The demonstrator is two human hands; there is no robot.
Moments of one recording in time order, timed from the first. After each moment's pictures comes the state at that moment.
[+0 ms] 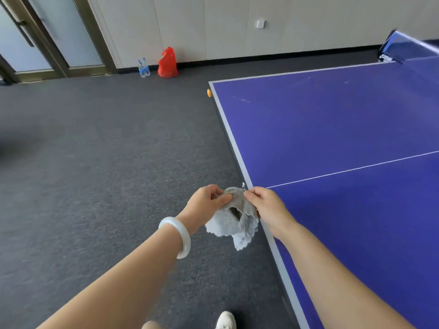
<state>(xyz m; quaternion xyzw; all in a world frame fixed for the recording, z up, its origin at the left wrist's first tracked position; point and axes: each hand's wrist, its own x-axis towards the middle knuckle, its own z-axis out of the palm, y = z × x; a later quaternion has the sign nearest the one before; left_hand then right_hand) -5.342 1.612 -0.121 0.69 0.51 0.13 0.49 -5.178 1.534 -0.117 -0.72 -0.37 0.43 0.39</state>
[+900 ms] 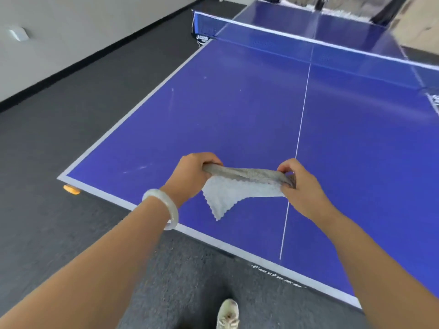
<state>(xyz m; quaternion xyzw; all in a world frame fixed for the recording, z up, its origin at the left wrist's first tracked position) -5.076 2.000 -0.073 0.90 0.02 0.01 0.44 -5.049 1.727 -0.076 -0.90 -0.11 0.06 0.41</state>
